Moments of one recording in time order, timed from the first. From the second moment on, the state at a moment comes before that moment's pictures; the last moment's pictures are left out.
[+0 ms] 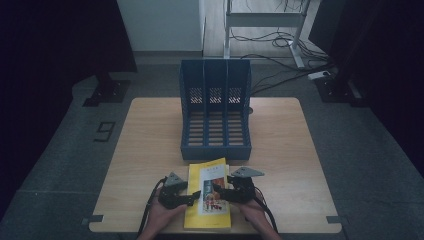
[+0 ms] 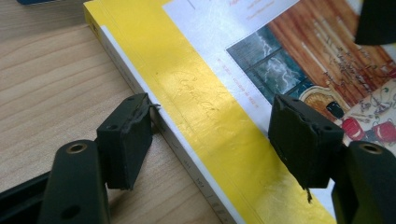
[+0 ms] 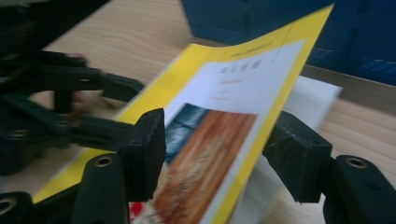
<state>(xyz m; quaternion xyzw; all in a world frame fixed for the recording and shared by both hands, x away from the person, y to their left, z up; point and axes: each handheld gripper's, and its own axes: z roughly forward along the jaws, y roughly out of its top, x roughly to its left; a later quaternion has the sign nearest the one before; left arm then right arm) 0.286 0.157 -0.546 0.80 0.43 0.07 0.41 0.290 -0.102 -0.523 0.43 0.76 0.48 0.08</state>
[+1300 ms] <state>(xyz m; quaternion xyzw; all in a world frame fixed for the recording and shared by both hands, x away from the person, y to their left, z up) 0.285 0.156 -0.547 0.80 0.43 0.07 0.41 0.296 -0.103 -0.541 0.48 0.78 0.40 0.07</state>
